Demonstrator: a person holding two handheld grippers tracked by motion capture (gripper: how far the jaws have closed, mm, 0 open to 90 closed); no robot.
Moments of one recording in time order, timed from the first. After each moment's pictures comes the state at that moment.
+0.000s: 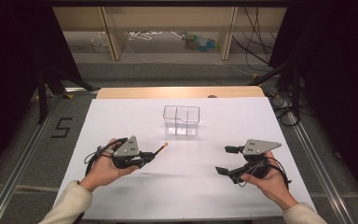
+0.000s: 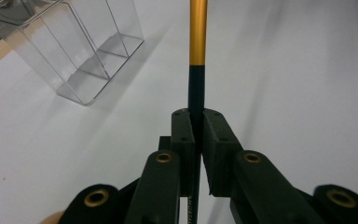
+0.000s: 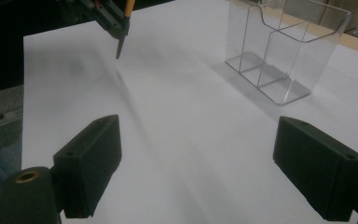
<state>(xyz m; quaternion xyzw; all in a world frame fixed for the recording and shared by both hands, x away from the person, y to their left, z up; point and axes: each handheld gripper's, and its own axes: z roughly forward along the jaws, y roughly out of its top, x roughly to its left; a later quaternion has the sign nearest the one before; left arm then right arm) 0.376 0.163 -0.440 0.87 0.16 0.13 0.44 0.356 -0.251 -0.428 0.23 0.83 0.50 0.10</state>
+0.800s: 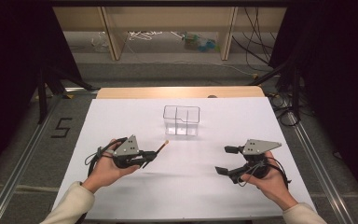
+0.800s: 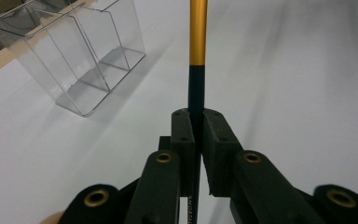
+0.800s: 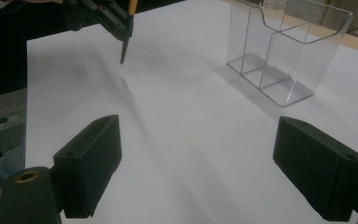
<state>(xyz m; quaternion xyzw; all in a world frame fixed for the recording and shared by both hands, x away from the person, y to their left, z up) 0.376 0.160 -0.442 0.86 0.17 0.13 0.47 0.357 -0.250 -0.429 0.23 0.83 0.51 0.10</state>
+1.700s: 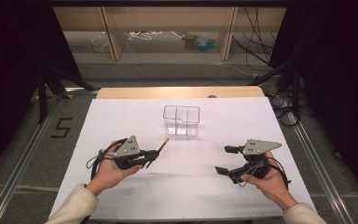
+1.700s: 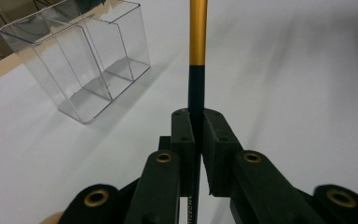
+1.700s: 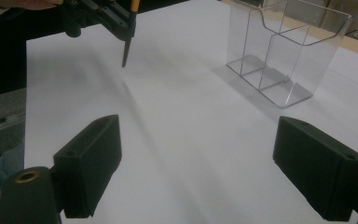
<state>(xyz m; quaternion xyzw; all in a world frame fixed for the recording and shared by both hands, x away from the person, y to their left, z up) 0.372 0.154 -0.445 0.84 0.20 0.14 0.50 0.356 -0.250 -0.428 0.23 0.83 0.50 0.10</state>
